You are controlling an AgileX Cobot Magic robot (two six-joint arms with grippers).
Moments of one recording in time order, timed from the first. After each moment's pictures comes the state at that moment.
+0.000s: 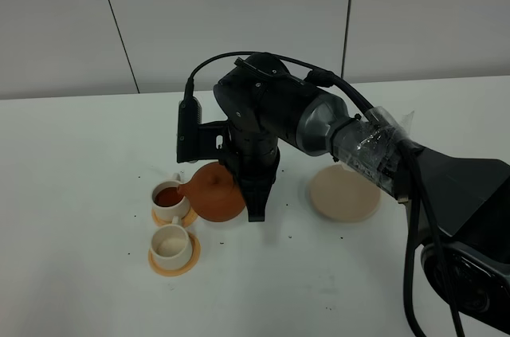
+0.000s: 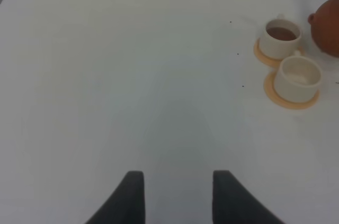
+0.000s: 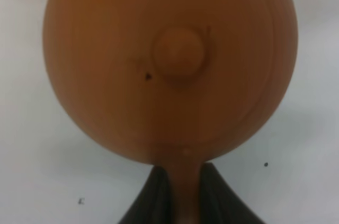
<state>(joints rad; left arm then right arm) 0.08 -0.01 -0.51 0.06 1.04 0.02 0.76 2.41 -2.21 -0.11 1.15 -0.89</state>
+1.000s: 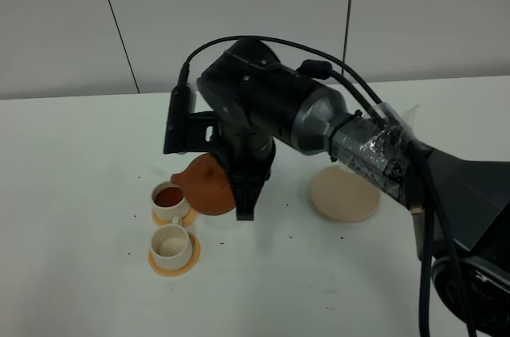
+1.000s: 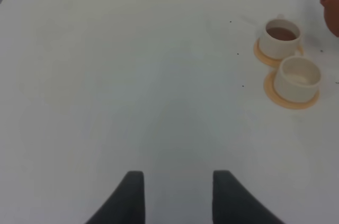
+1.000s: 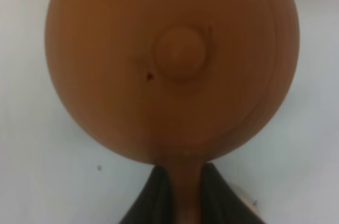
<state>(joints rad) 0.08 -0.01 -0.51 0.06 1.04 0.02 0.81 2.35 -2.22 -0.17 1.23 -0.75</state>
